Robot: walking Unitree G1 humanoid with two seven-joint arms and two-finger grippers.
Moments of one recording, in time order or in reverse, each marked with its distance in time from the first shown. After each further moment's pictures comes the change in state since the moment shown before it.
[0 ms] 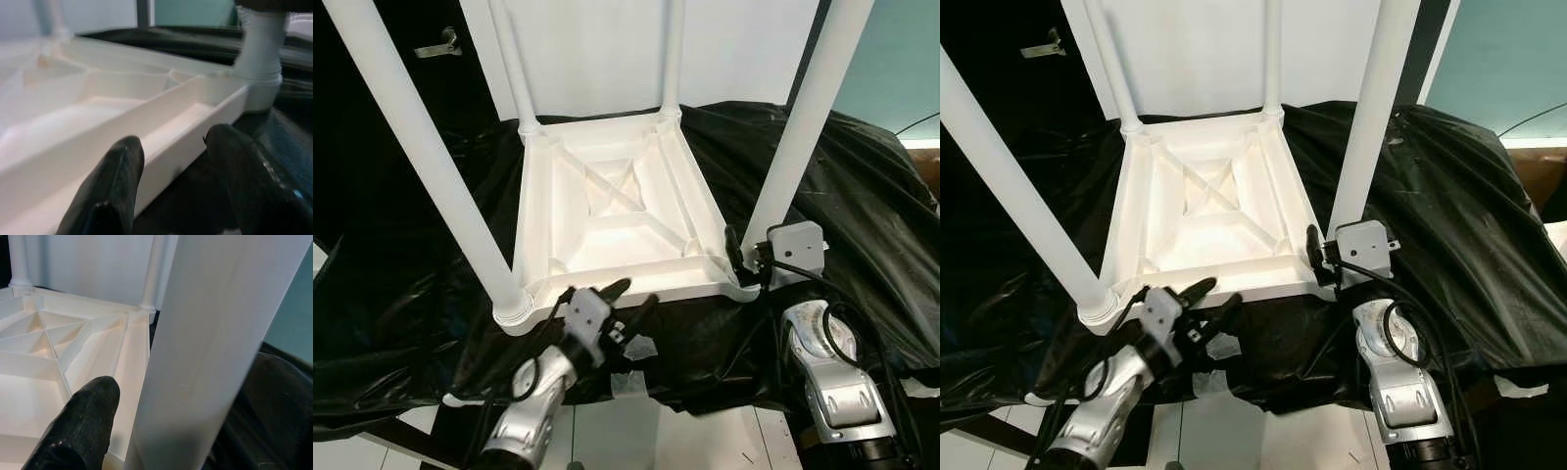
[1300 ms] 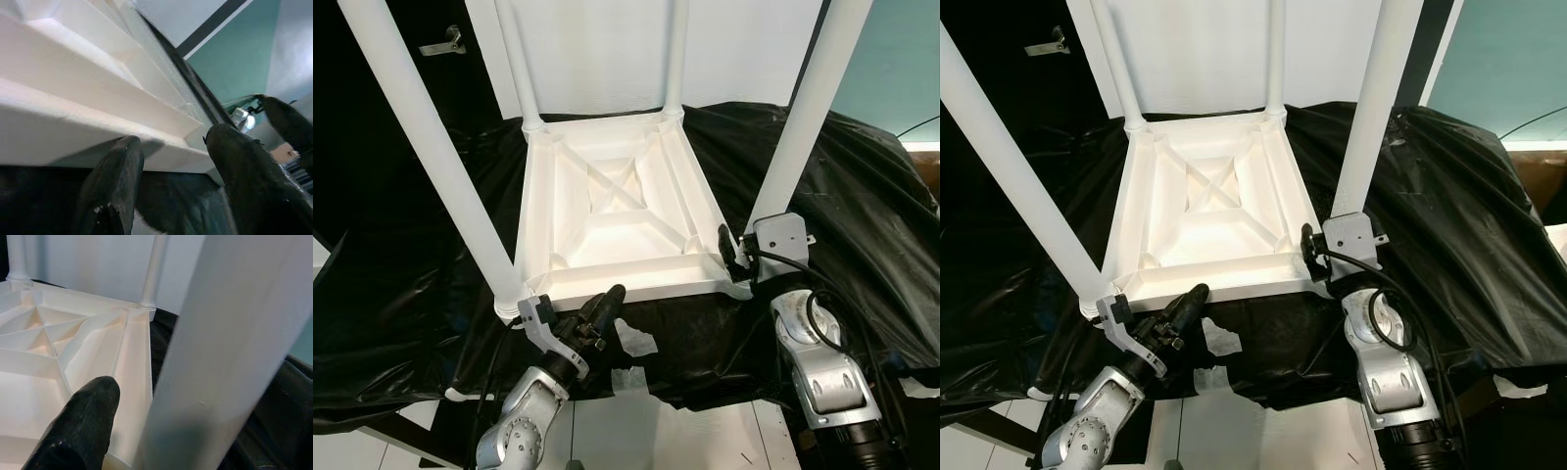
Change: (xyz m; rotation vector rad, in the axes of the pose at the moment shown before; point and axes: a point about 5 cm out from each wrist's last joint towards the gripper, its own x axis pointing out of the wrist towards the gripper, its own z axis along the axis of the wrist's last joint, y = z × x) left arm -0.022 0.007 -0.003 -0.733 -0.131 0.254; right arm 0.012 0.008 0.002 -0.017 0.023 -0.003
